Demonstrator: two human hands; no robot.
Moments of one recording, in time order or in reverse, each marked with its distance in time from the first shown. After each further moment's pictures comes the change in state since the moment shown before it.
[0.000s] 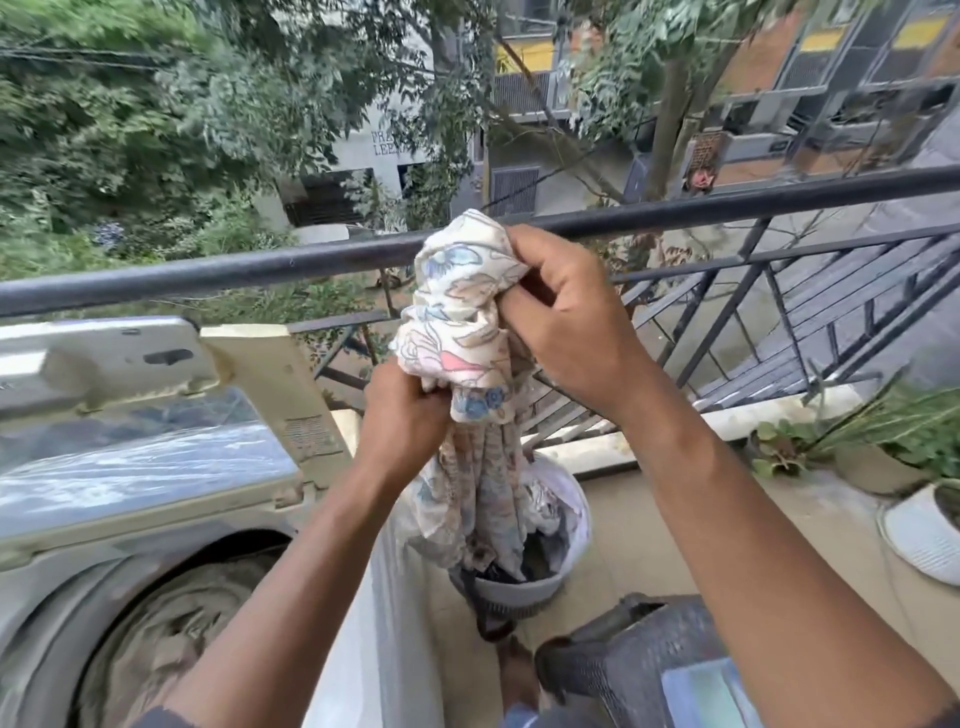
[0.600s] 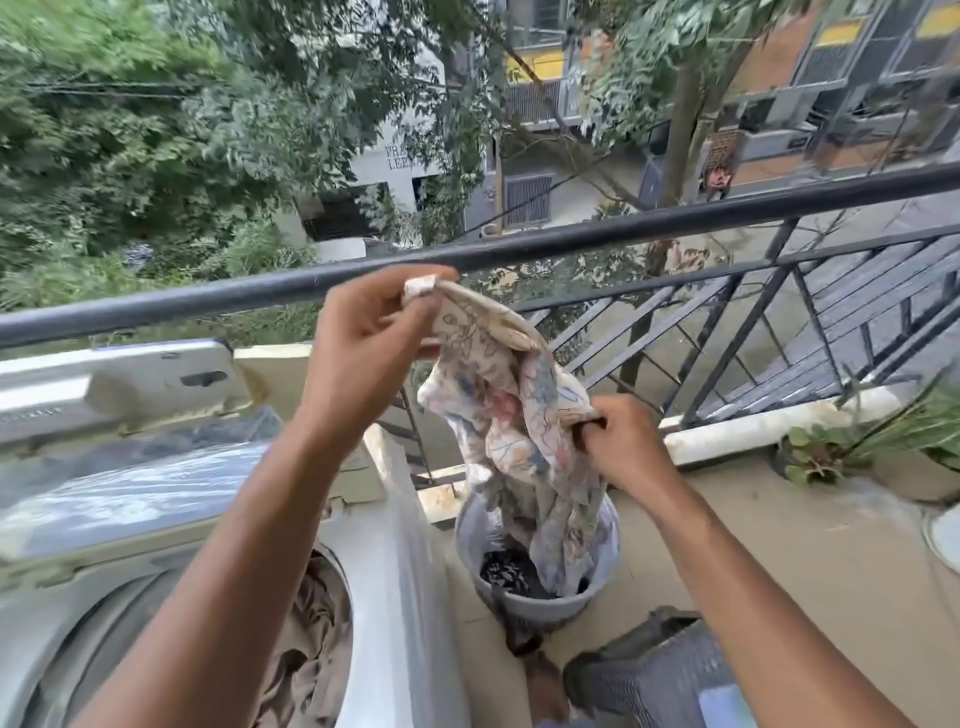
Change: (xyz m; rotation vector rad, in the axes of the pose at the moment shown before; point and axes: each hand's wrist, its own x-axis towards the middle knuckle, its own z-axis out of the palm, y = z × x) left_hand 0.023 0.069 -0.077 -0.324 -0.146 0.052; right_hand -0.074 0.139 0.003 -0.425 0.067 0.606
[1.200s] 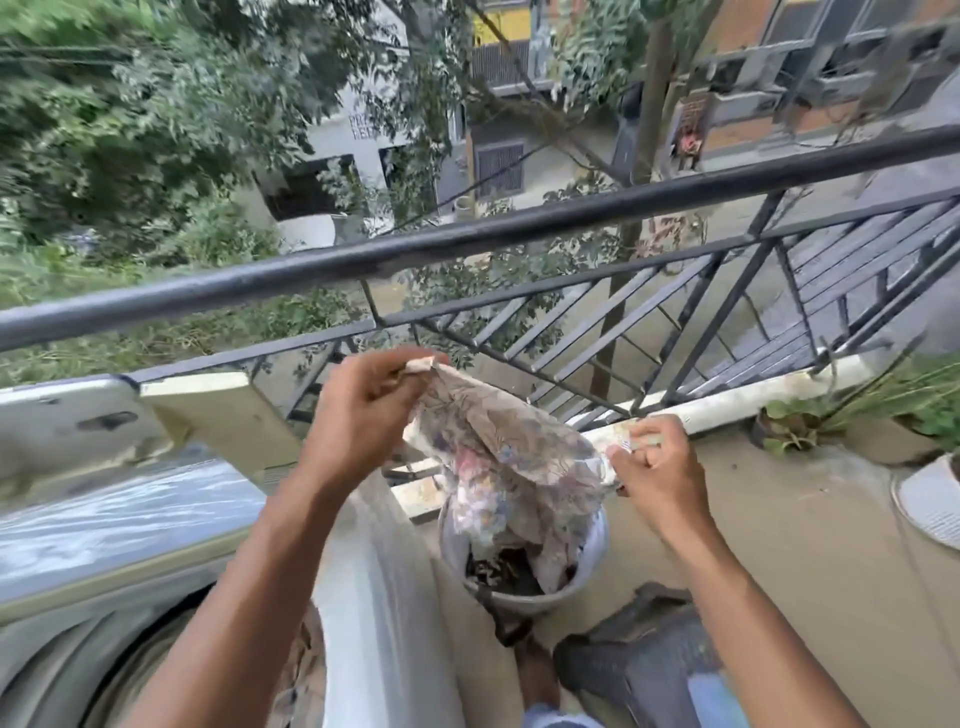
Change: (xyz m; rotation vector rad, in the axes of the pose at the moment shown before) left_hand 0.028 -0.099 0.019 0.263 -0.090 -0.140; right_hand -0.008 0.070 -0.002 0.252 0.226 0.288
